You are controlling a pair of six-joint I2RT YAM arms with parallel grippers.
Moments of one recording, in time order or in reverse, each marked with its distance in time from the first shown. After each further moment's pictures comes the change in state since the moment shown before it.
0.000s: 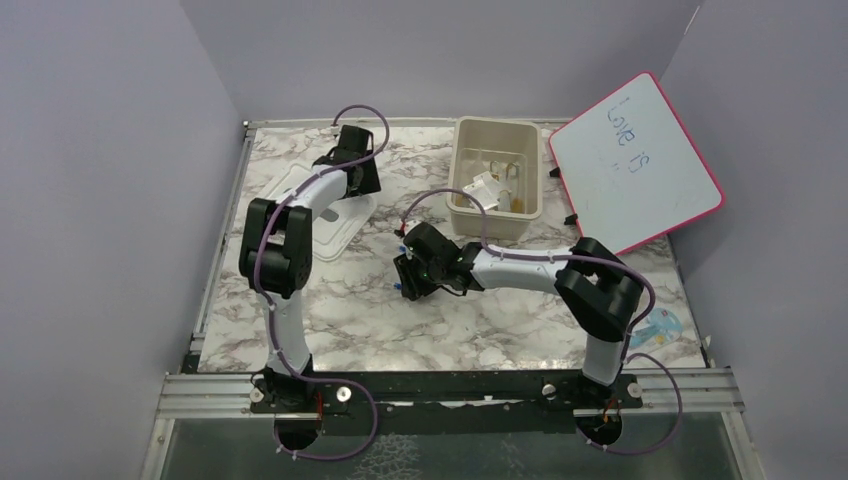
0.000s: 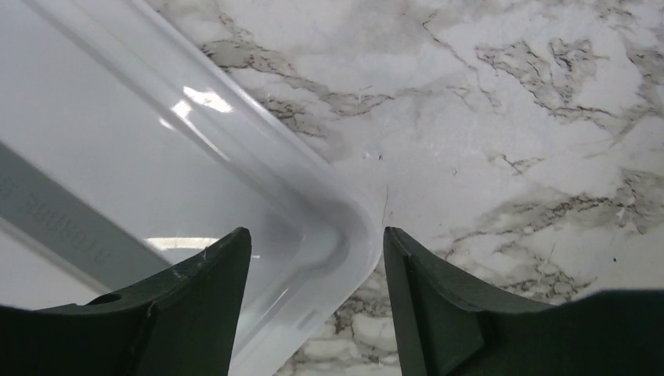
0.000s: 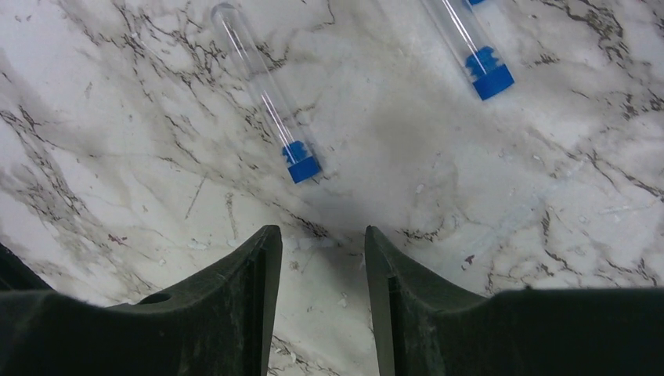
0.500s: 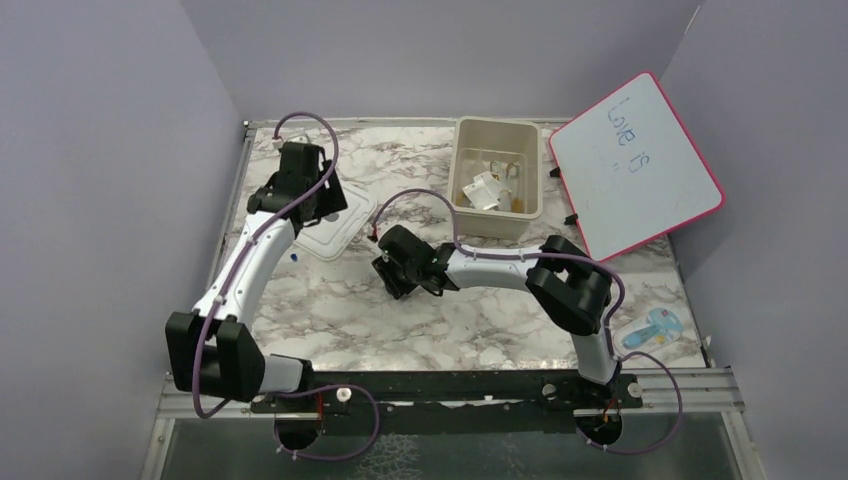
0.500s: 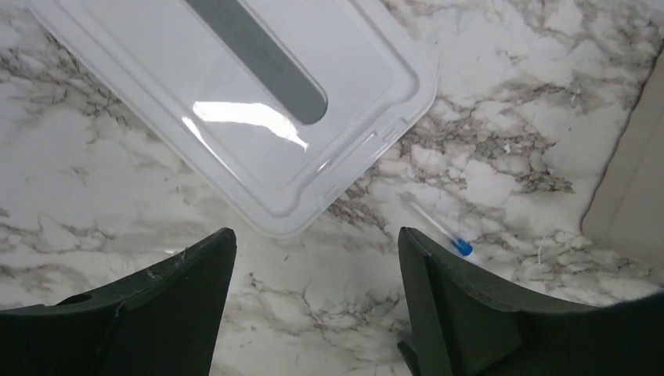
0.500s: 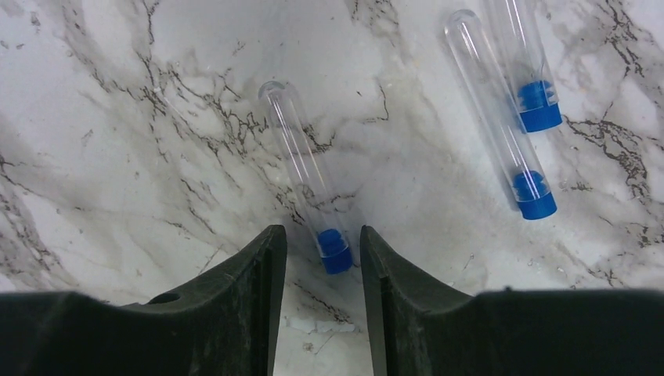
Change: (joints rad) left arm 0.066 -0.668 -0.297 -0.248 0.002 -0.013; right arm 0.058 0.162 0.181 -0.009 0.072 -0.138
